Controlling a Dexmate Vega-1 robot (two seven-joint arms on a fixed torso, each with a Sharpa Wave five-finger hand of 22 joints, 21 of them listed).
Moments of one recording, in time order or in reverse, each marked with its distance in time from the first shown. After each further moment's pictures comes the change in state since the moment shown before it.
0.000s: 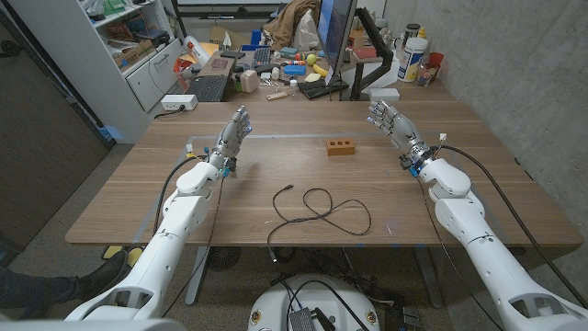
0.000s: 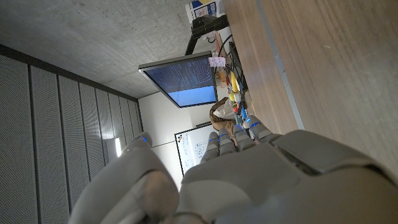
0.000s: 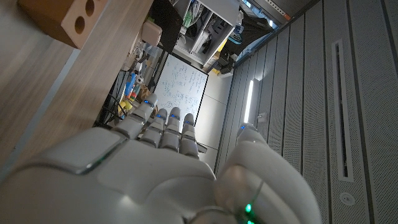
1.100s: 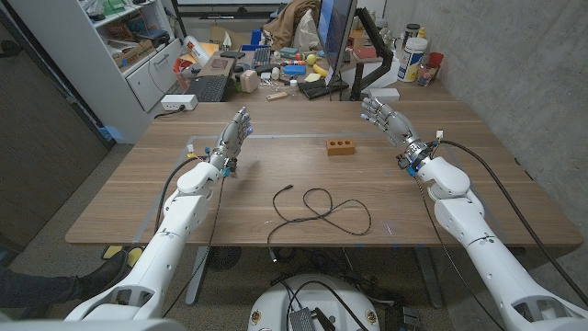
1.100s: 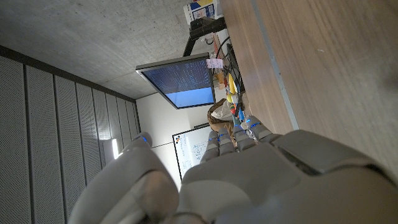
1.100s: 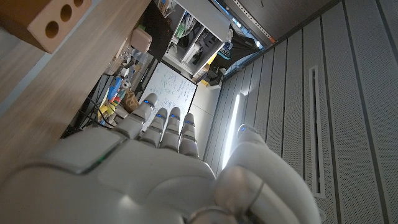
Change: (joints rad) left arm -0.007 -0.005 -0.003 0.014 0.000 0.009 -0.010; left_hand 0.000 0.000 -0.003 -0.003 0.000 0.005 0.005 0.000 0.000 0.004 0.004 0.000 -0.005 0.000 0.000 0.000 0.000 0.000 0.000 -0.019 0.000; right arm -0.011 -0.015 -0.023 -0.037 -0.060 0.072 0.013; right_hand -0.020 -0.002 -0.007 -0.001 0.000 0.000 0.000 0.000 0.000 0.000 0.000 0.000 0.000 0.004 -0.004 0.000 0.000 0.000 0.000 -0.008 0.000
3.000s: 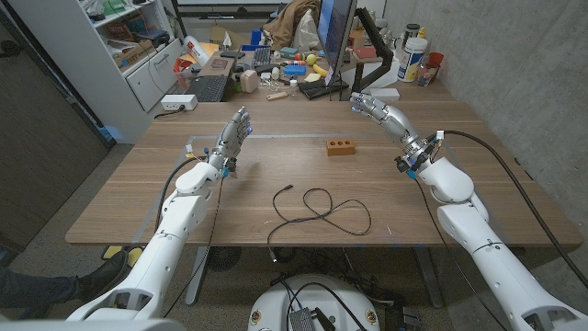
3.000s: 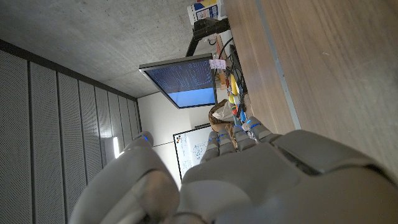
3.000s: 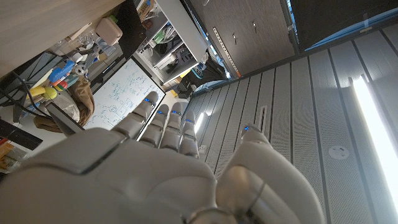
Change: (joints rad) left arm 0.017 0.001 -0.010 -0.033 -0.017 0.018 -0.007; left_hand 0.011 0.011 -0.005 -0.005 0.000 0.005 -0.005 0.000 0.000 -0.004 -0.004 0.000 -0.004 0.000 0.000 0.000 0.000 0.000 0.000 -0.033 0.000; right arm -0.052 -0.033 -0.006 -0.071 -0.177 0.252 -0.018; right_hand 0.000 -0.011 -0.015 -0.015 0.008 0.029 -0.040 0.008 0.000 0.047 -0.025 0.016 0.000 0.041 -0.027 0.004 -0.002 0.027 0.002 -0.015 0.000
